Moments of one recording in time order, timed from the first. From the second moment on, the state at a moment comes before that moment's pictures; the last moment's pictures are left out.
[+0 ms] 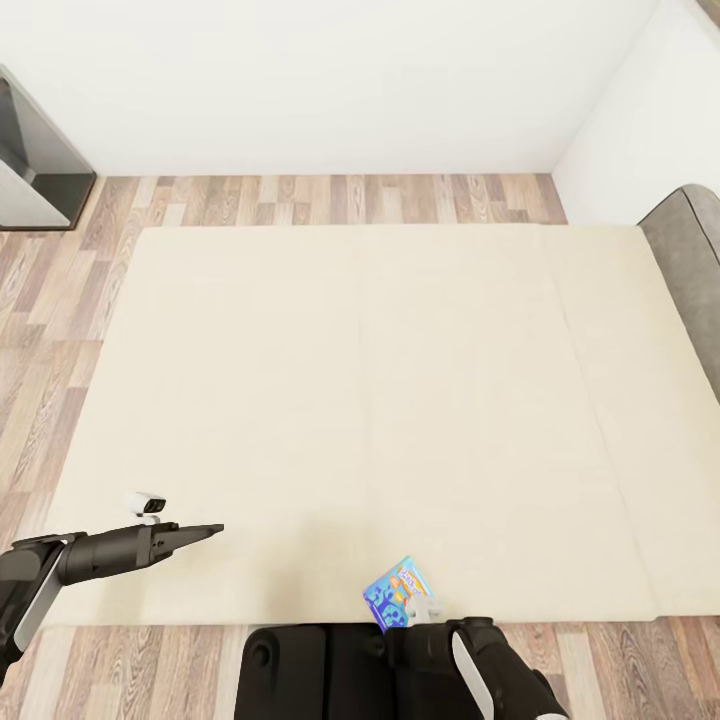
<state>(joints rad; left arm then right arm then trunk) -0.46 0.41 0.13 -1.08 0.27 0.80 -1.57 -0.45 0.13 0.00 -0.62 -0.02 0.56 0.49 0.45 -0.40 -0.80</state>
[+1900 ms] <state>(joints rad) -0.46 0.41 0.13 -1.08 0.27 0.80 -1.57 -0.47 0.13 0.00 -0.61 -0.01 0.51 0.49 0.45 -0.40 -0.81</state>
